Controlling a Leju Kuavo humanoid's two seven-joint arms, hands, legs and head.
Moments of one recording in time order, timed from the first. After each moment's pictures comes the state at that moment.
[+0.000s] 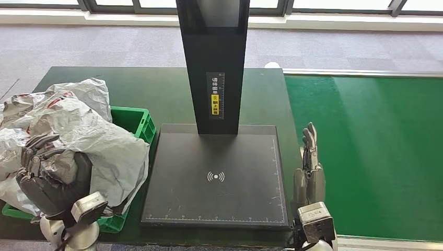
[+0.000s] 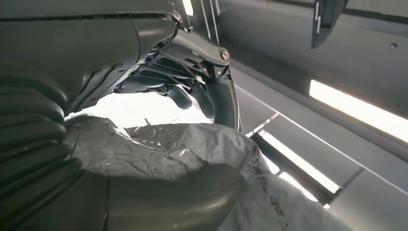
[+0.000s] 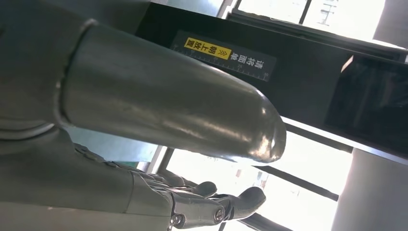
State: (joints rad) left arm 0.03 -0.22 0.24 -1.74 -0.67 0.70 -0.68; right arm 0.14 0.30 0.09 -1.72 0.39 -0.13 -0.66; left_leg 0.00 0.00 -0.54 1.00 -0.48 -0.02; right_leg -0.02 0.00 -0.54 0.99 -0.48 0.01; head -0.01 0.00
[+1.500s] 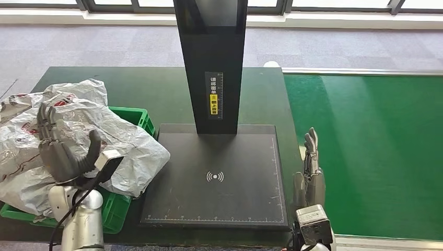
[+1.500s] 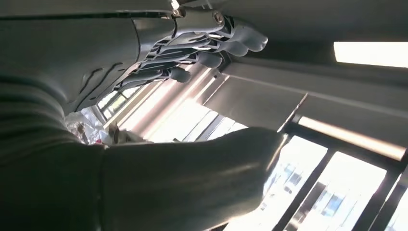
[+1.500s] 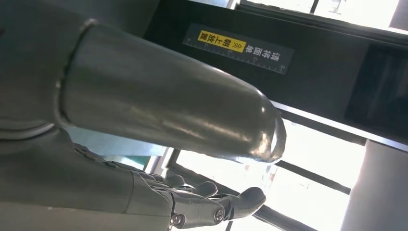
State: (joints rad) left arm -0.23 -0.24 0.51 -1.39 -0.92 0.70 -0.63; right arm 0.17 0.29 0.09 -1.70 0.39 -0.19 -0.68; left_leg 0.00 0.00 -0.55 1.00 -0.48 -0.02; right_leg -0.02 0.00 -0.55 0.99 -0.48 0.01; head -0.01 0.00
